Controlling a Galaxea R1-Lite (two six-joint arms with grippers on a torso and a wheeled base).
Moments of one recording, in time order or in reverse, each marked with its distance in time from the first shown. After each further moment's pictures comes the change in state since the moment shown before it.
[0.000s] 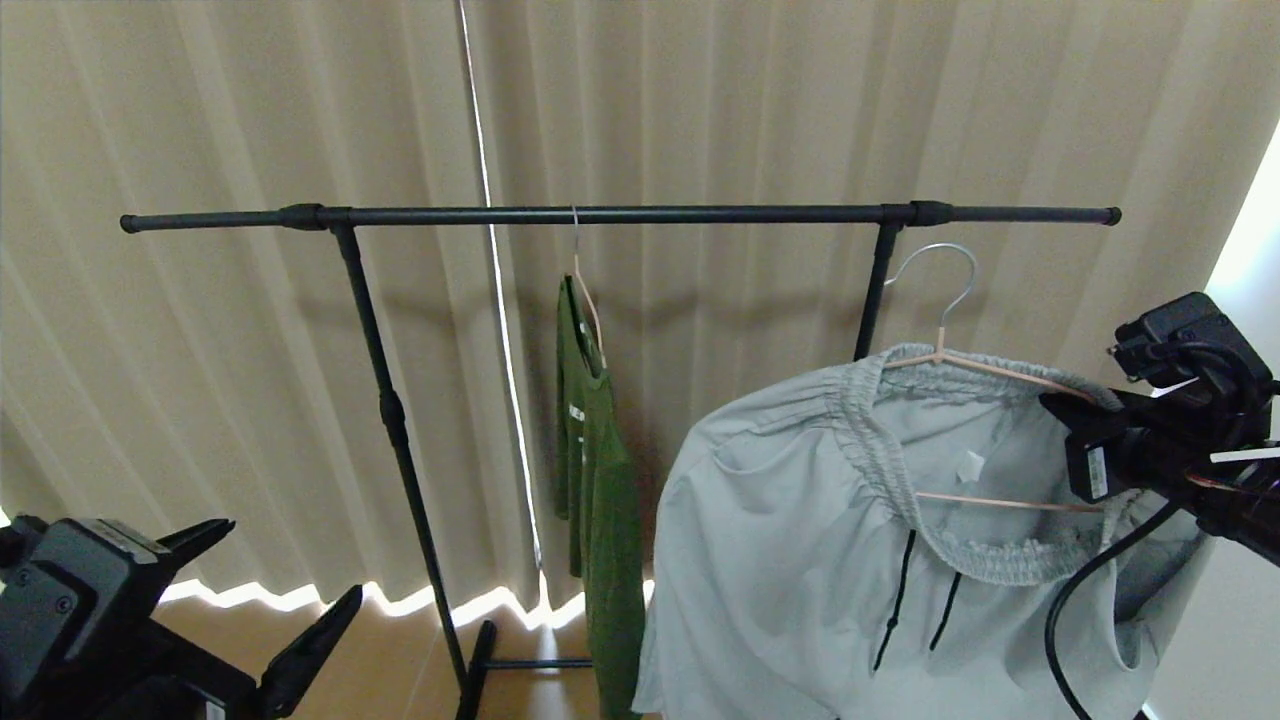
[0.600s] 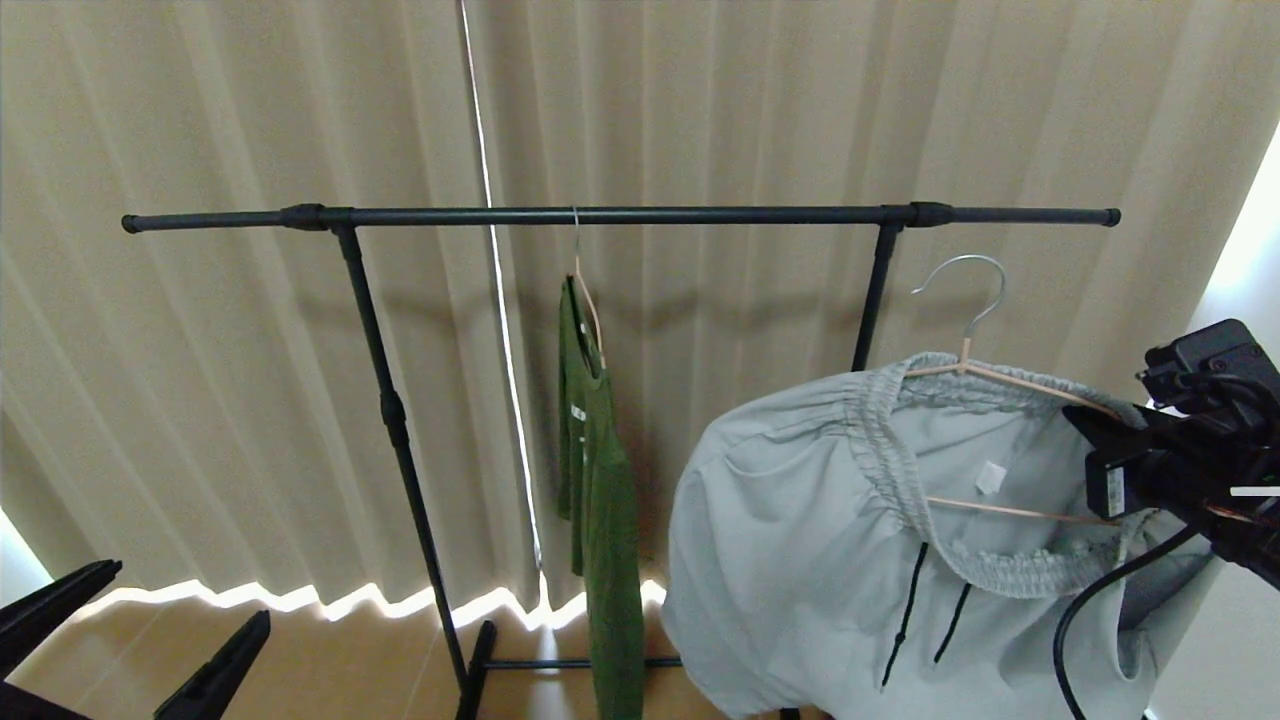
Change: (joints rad) left arm 0.082 -0.239 0.081 0.066 -0.001 -0.066; right arm -0.044 0.004 0.120 -0.182 0.002 0.001
